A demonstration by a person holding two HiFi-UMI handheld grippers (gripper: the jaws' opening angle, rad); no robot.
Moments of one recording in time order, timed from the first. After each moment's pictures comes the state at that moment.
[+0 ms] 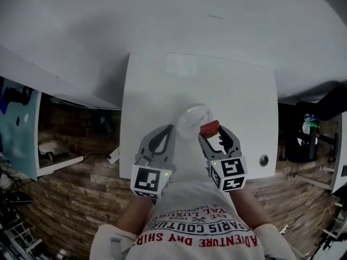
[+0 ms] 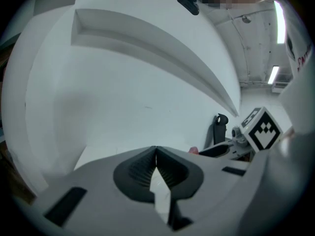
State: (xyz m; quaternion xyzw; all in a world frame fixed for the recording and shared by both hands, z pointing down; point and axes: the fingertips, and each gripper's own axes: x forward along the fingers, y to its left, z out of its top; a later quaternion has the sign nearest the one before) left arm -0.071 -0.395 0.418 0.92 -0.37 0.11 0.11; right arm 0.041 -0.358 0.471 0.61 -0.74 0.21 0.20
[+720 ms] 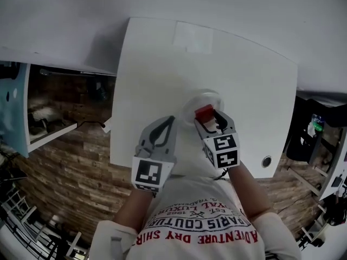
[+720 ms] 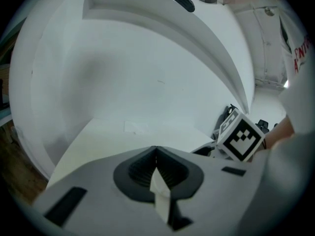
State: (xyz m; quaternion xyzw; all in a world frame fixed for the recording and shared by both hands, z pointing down) left arm -0.067 -0.409 0.512 0.89 -0.39 0.18 0.18; right arm 0.031 -0.393 0.601 0.50 -0.74 0.31 0.32
